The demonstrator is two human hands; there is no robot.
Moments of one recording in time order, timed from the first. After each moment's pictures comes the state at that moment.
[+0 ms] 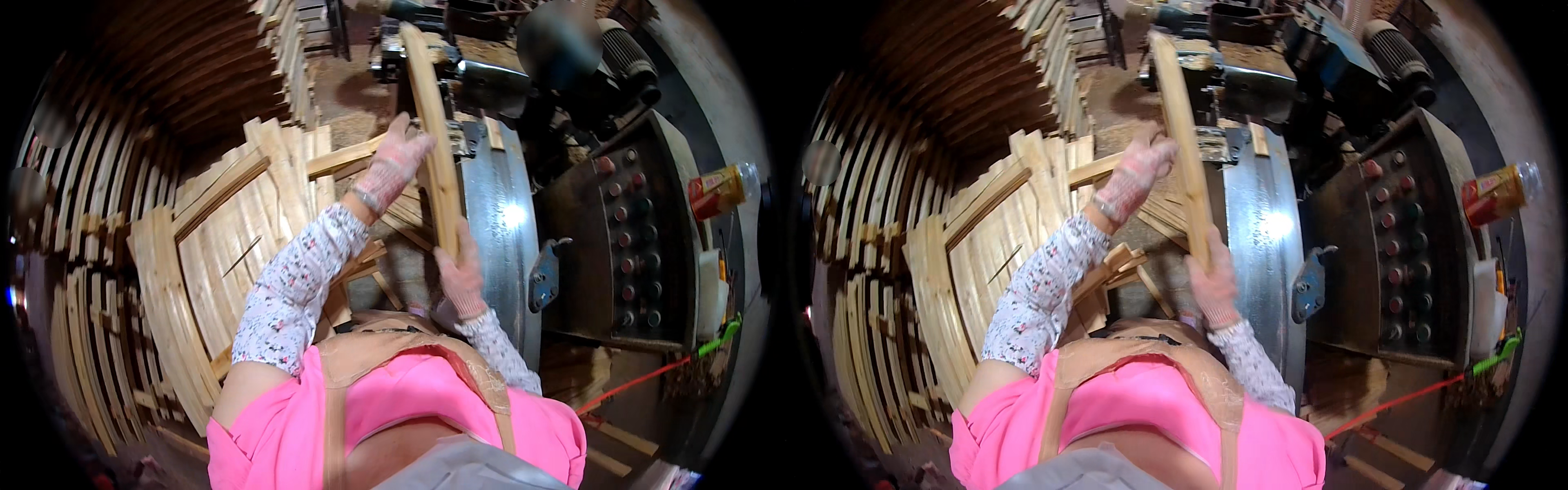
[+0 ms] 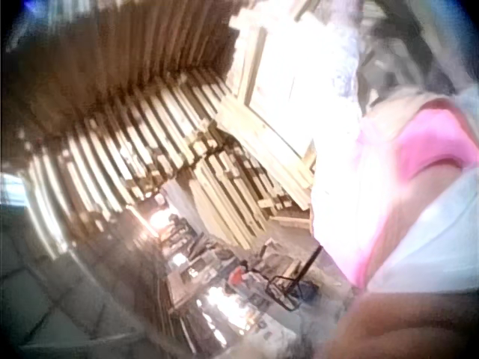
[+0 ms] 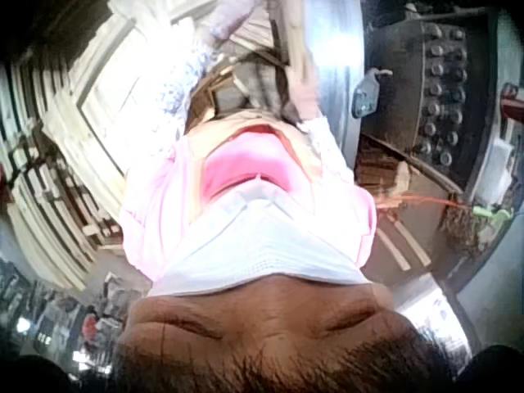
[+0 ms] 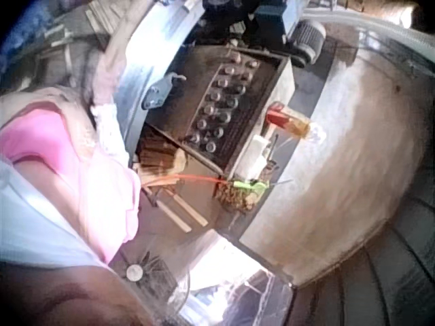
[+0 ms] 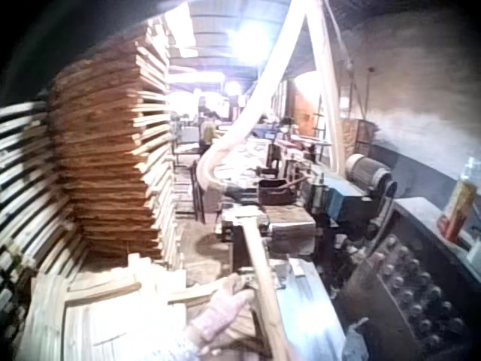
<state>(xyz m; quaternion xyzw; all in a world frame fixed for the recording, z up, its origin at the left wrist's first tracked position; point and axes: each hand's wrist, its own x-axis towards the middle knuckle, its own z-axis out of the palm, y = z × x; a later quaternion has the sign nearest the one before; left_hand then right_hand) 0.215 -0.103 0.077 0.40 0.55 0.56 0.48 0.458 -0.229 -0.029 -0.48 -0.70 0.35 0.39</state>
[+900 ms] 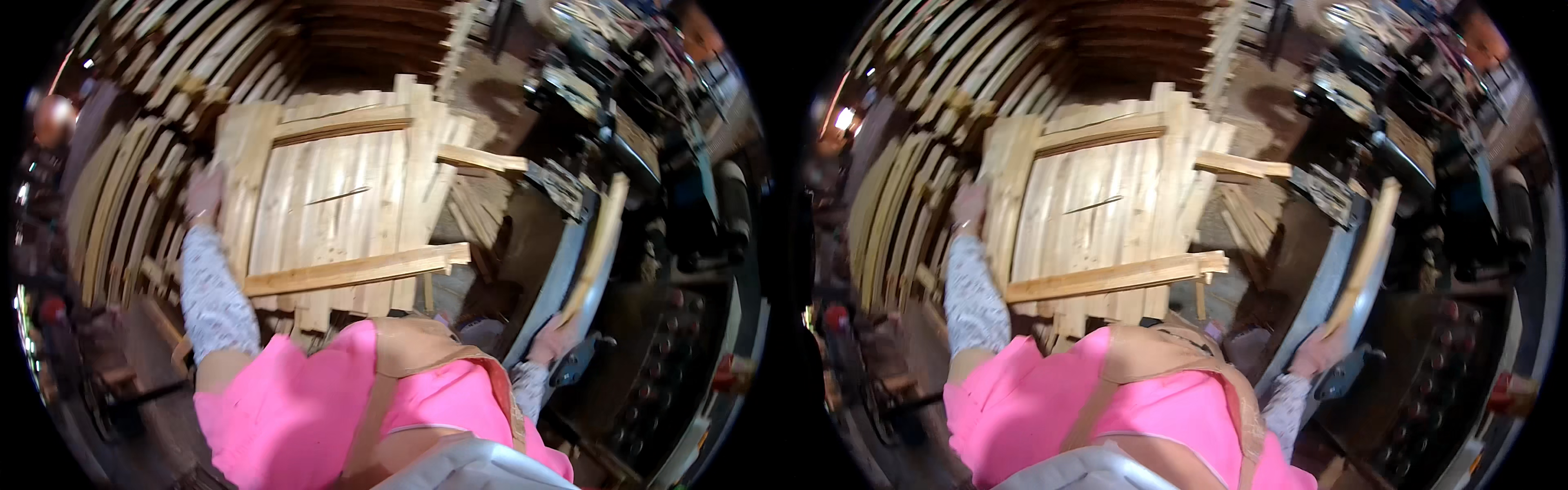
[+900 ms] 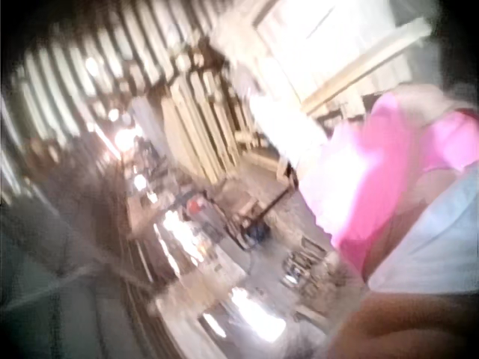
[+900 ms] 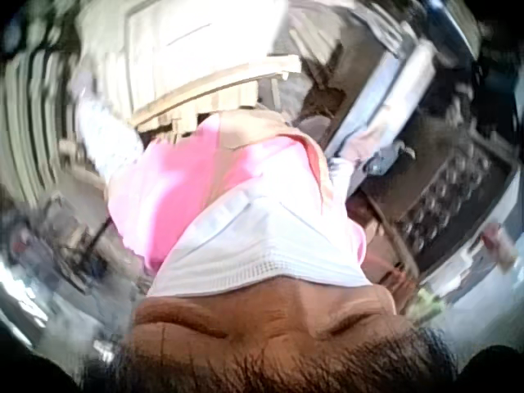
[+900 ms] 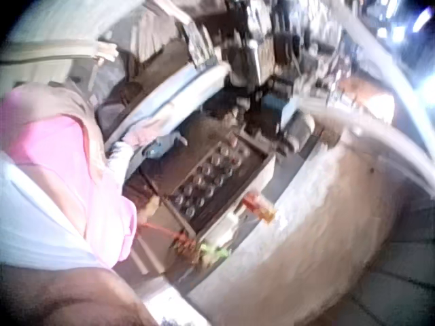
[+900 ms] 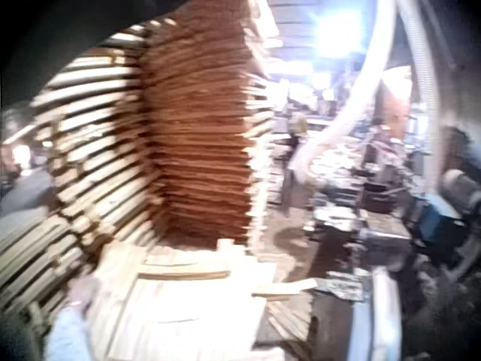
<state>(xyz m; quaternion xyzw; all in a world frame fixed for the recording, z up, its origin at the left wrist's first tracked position) -0.192 -0.562 0.050 0.14 0.96 0.23 -0.04 0.566 -0.196 -0.088 -0.65 -0.71 -0.02 0.27</state>
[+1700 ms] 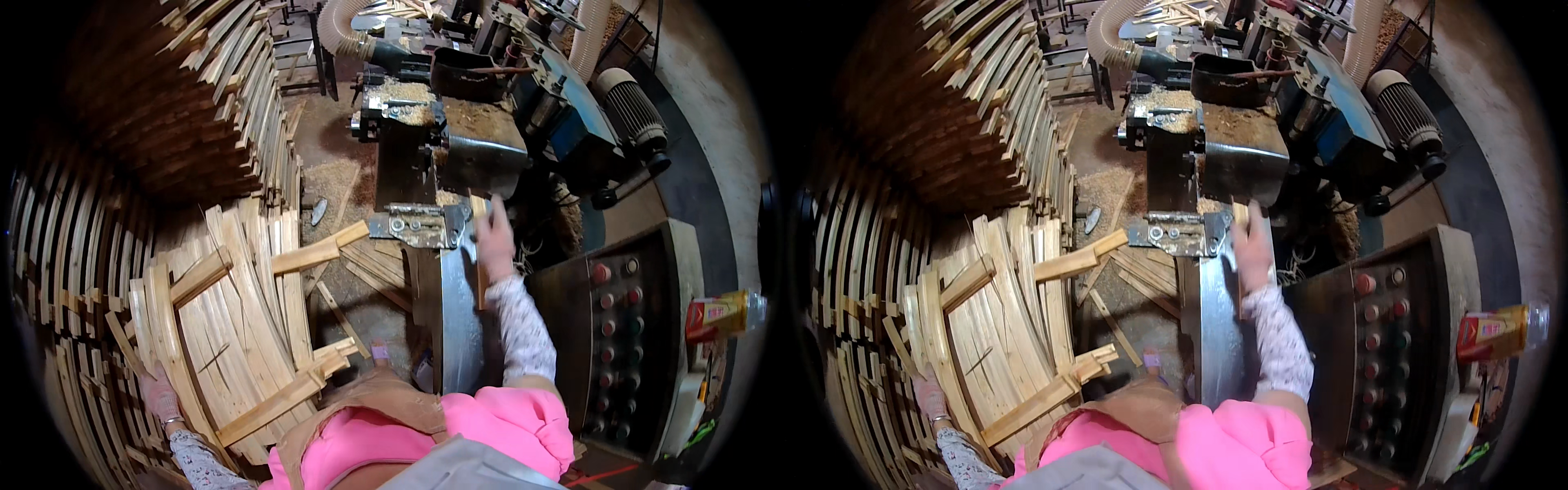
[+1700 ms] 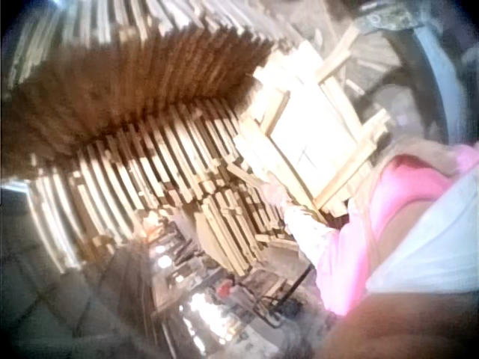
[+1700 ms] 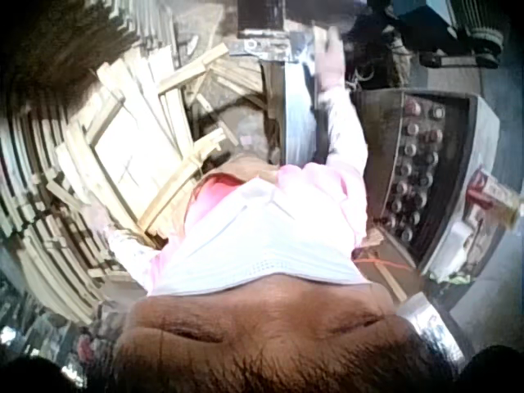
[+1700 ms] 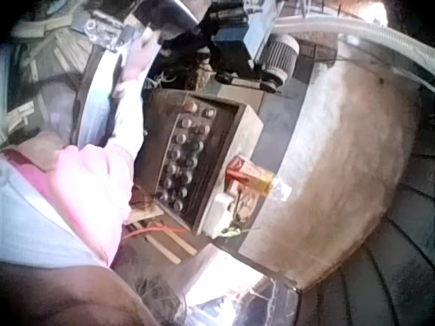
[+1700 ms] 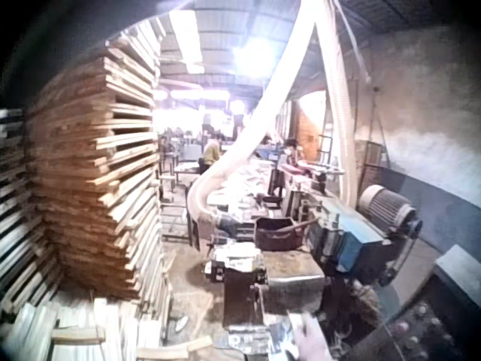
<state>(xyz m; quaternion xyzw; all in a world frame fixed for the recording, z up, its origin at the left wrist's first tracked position) -0.082 -0.508 0.035 0.10 0.99 0.06 -0.04 0.467 0.112 -0.010 -0.55 -0.68 0.30 0.39</state>
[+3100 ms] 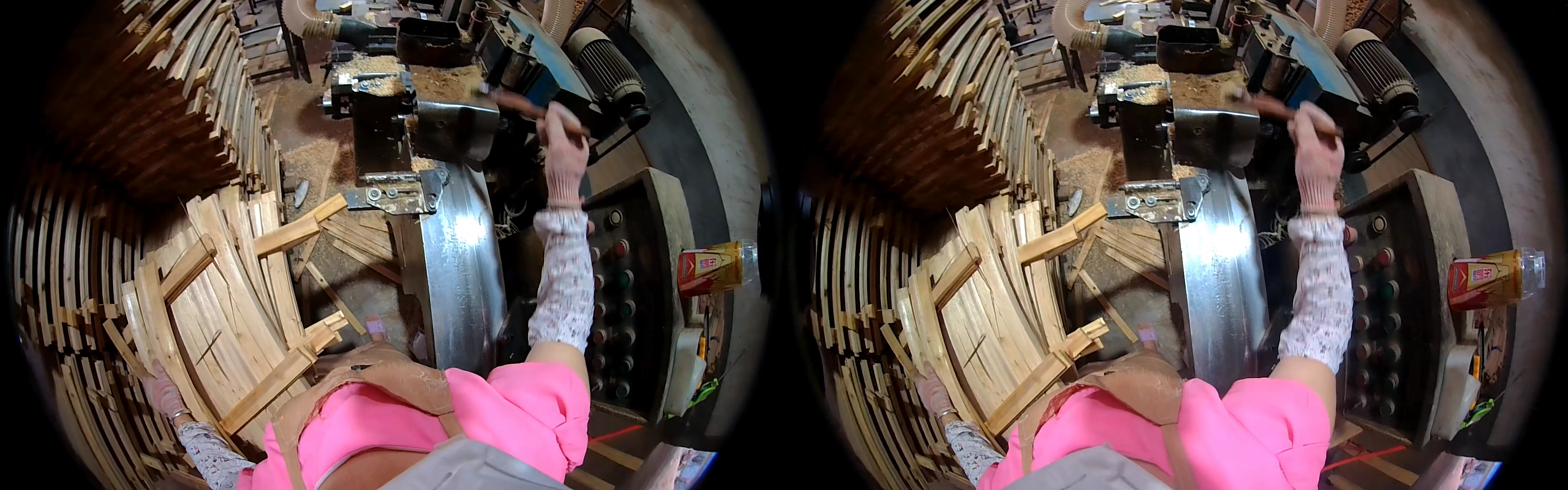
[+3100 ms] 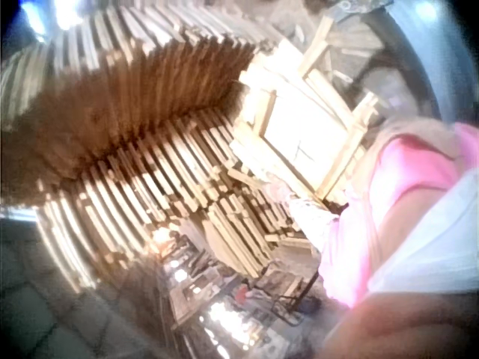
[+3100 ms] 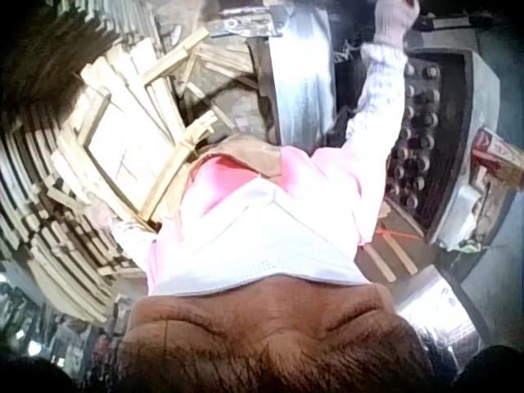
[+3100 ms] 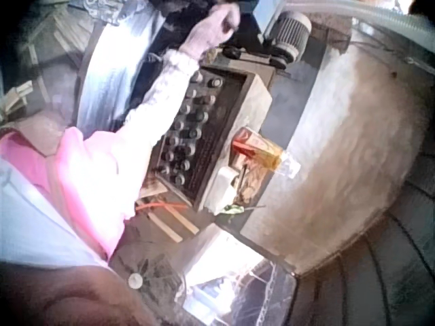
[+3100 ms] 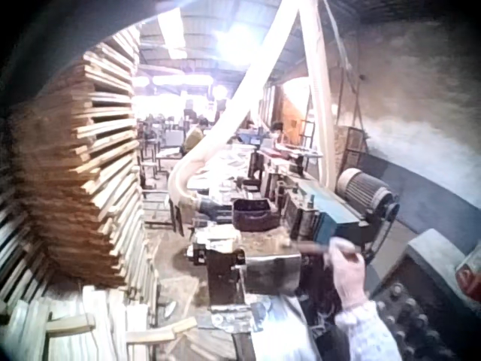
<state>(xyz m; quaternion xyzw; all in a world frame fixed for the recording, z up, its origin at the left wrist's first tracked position) -0.068 -0.483 0.044 0.06 1.00 0.02 -0.05 0.545 0.164 0.167 -0.36 -0.55 0.37 0.66</state>
